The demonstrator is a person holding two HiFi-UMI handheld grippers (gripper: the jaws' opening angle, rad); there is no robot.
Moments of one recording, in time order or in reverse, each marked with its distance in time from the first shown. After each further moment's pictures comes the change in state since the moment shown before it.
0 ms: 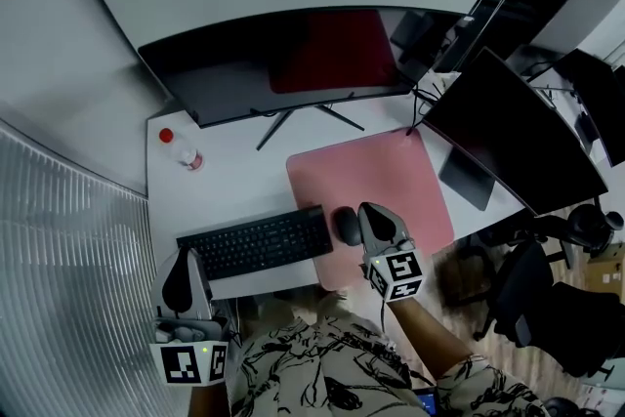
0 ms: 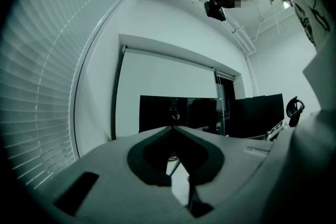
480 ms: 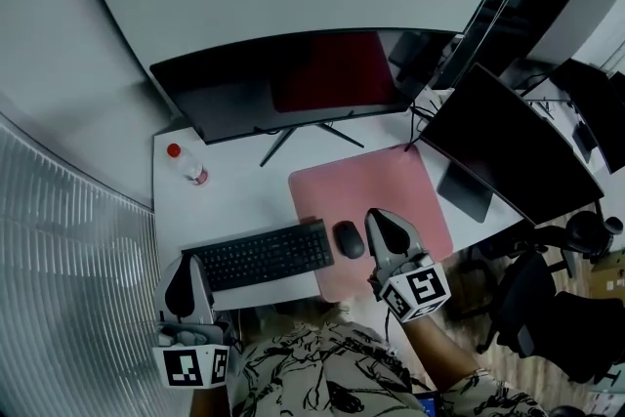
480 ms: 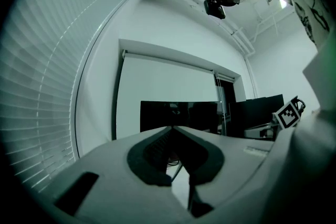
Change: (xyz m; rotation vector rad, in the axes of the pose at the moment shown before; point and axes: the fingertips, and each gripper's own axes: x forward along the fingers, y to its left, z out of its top) left arm -0.003 0.000 0.018 0.022 -0.039 0.005; right arm -0.040 0.017 0.096 0.041 -0.206 0.075
